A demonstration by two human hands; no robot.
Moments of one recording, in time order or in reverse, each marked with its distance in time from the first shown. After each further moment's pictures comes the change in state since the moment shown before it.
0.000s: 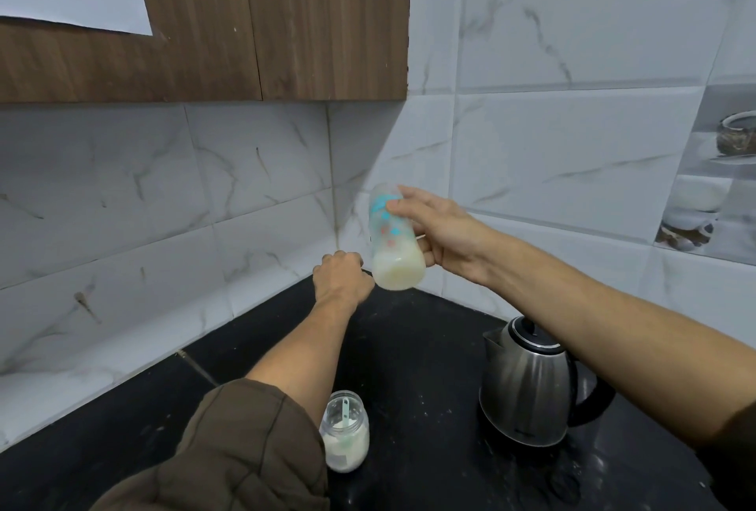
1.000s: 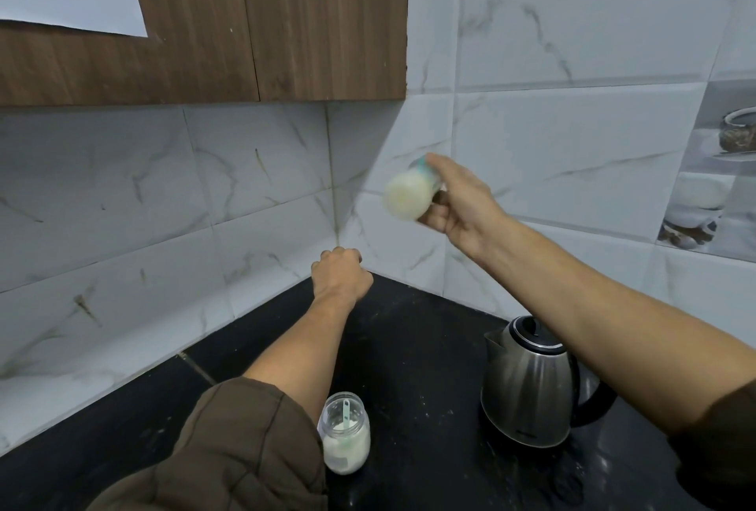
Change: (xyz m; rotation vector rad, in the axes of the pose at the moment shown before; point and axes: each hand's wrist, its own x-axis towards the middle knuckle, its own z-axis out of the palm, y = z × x) left_hand 0.009 0.000 0.000 0.036 0.025 0.032; right_hand 0.016 -0.019 -0.011 0.299 0.376 -0.109
